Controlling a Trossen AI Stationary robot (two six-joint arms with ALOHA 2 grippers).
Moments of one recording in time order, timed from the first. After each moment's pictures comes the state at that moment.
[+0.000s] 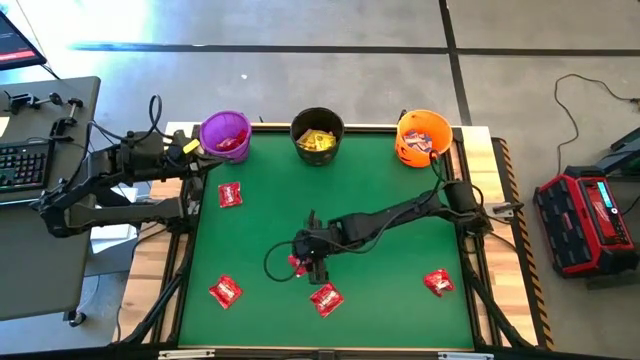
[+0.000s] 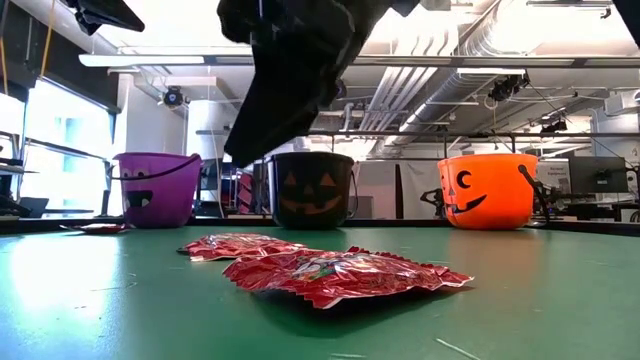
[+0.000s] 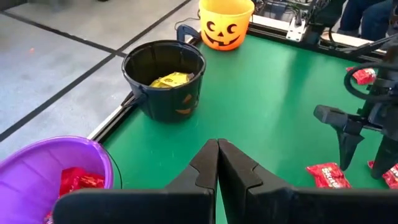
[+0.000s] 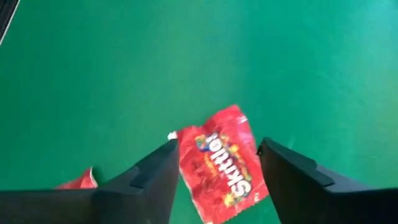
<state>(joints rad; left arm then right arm) 0.32 0.56 1.01 -0.96 -0.13 -0.07 0.23 2.12 1.65 -0.47 0.01 0.08</state>
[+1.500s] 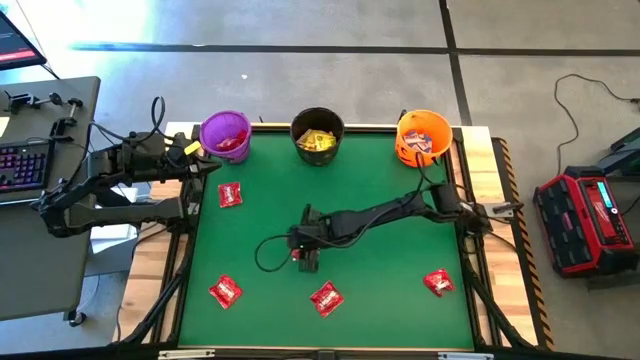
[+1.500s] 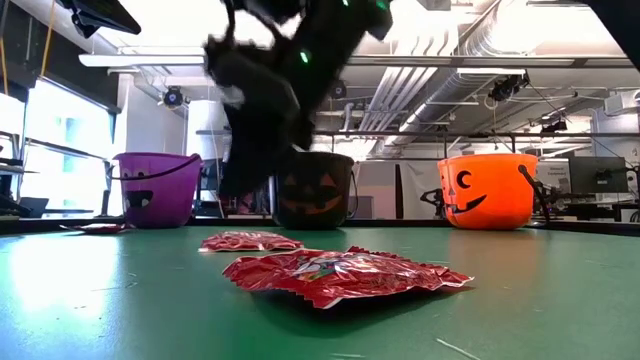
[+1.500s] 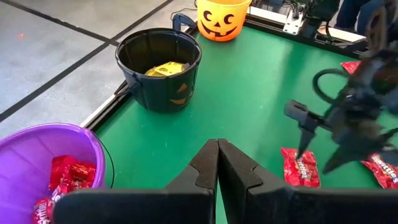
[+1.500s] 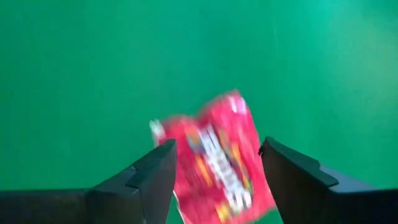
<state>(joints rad) 0.32 0.56 1.01 -0.99 -0.11 -0.10 0.18 2.23 1.75 -0.55 0.14 0.20</state>
